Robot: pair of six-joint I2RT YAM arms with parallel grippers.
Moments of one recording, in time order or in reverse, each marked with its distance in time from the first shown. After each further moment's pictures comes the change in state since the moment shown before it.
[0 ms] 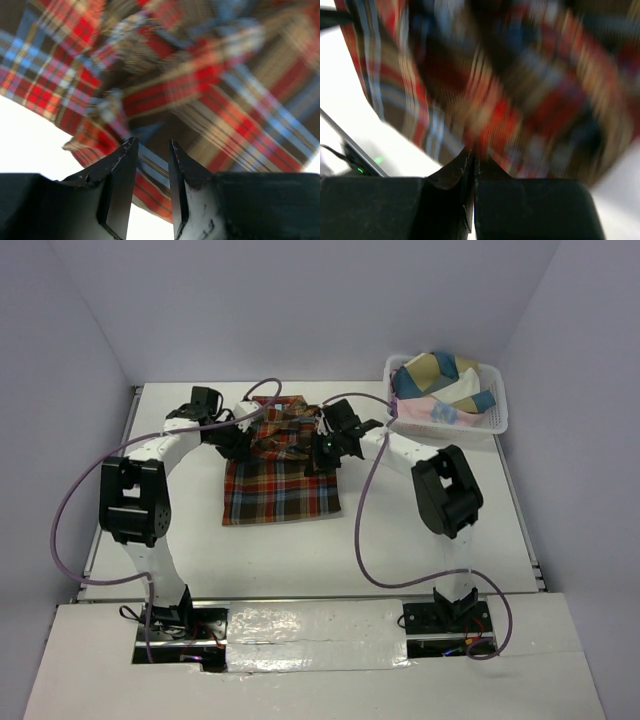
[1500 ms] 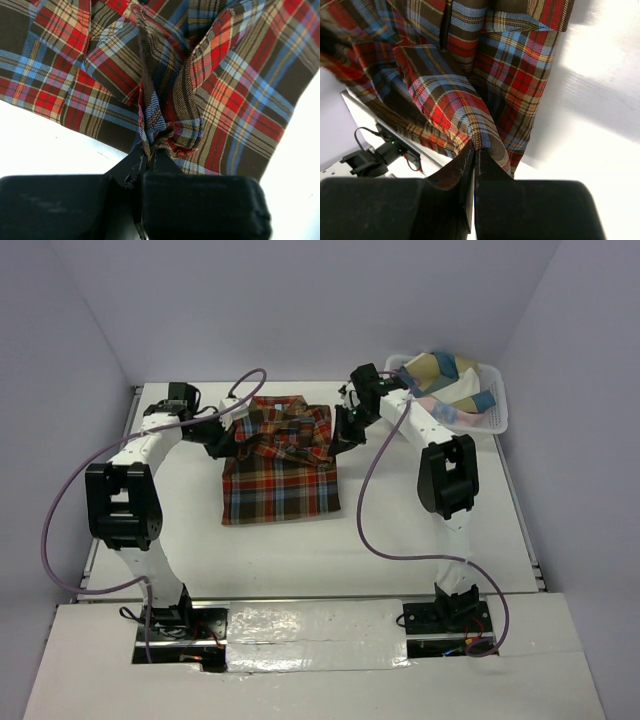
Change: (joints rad) left arm 0.103 -0.029 0.043 -0.142 0.205 0.193; right arm -0.188 0.208 0.509 -0.572 -0.145 -0.095
